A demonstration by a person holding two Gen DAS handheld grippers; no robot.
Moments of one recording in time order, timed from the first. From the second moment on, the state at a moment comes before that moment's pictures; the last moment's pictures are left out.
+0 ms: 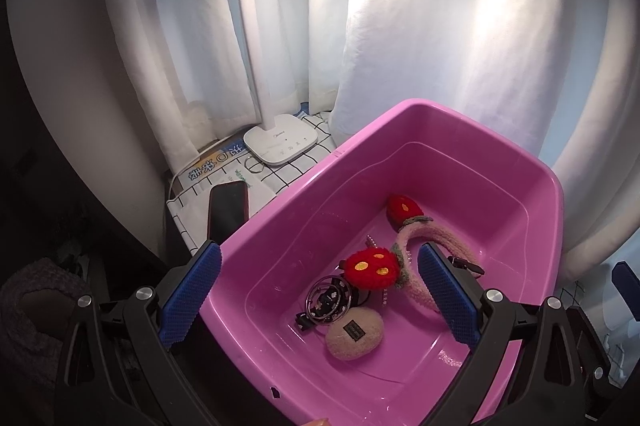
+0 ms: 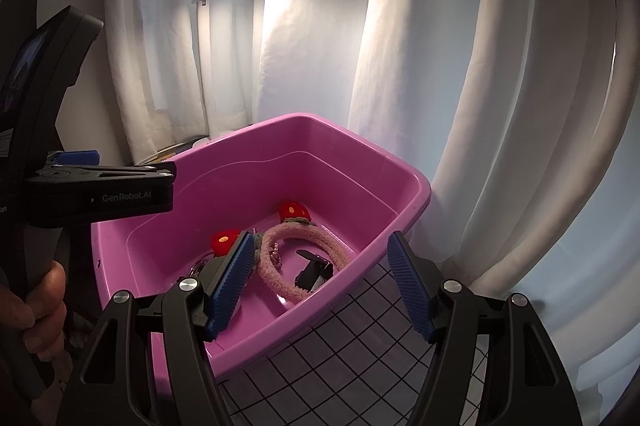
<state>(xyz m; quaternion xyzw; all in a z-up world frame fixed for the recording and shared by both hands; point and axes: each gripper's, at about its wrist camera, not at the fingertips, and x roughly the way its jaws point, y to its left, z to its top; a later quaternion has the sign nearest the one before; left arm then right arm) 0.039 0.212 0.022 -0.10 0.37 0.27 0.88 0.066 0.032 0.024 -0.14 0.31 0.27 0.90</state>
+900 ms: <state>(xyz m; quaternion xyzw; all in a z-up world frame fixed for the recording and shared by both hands) 0.036 0.211 0.021 -0.11 0.38 0.28 0.88 0.064 0.030 0.024 -0.14 0.31 0.27 0.90</state>
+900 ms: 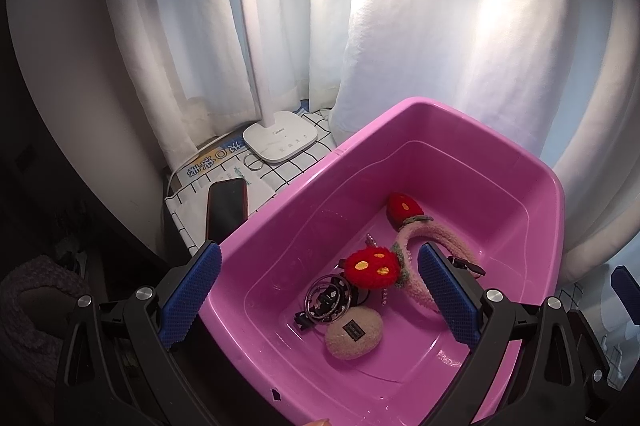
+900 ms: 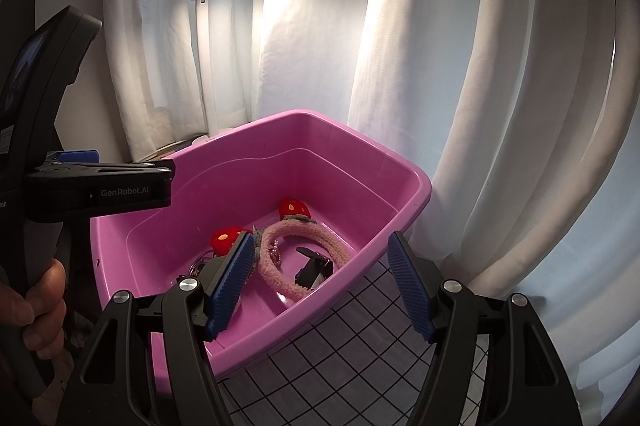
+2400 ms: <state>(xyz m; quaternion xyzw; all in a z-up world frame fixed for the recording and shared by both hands) 0.040 0.213 0.012 -0.10 0.39 0.28 0.87 0.063 0.033 0.017 -0.15 0.32 0.27 0.89</state>
